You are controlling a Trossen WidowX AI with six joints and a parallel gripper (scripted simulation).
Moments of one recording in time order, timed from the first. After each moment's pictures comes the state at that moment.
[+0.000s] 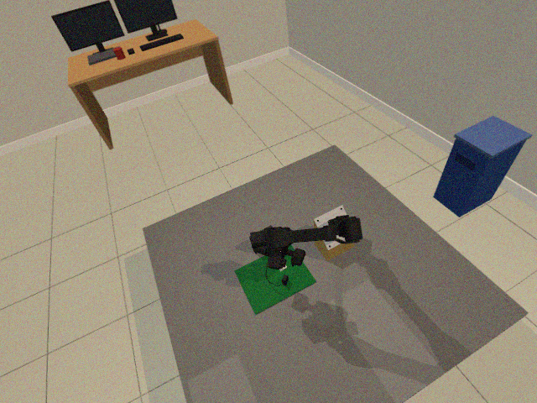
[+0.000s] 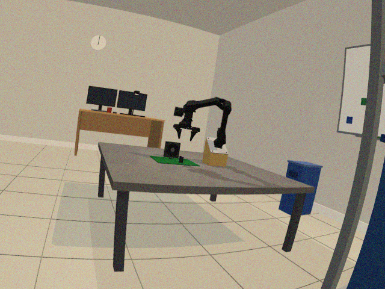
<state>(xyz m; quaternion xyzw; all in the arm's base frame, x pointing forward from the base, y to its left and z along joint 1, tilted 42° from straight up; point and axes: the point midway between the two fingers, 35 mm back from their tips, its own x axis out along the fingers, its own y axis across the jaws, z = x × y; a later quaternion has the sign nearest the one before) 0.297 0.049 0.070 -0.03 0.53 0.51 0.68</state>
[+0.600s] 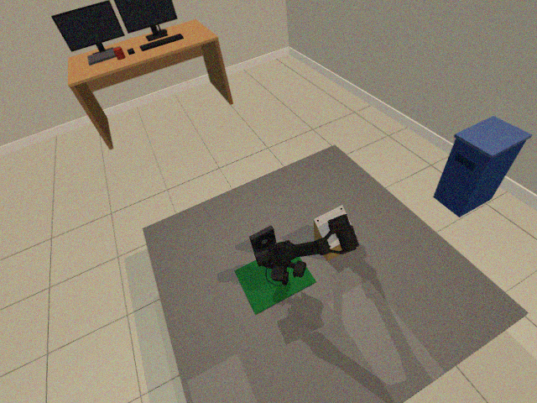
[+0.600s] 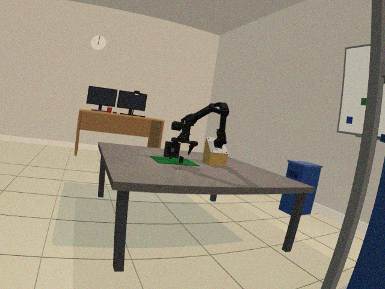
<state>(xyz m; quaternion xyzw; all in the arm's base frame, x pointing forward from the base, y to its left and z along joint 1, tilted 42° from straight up) 0.288 0.113 -0.001 -0.04 0.52 0.52 0.67</state>
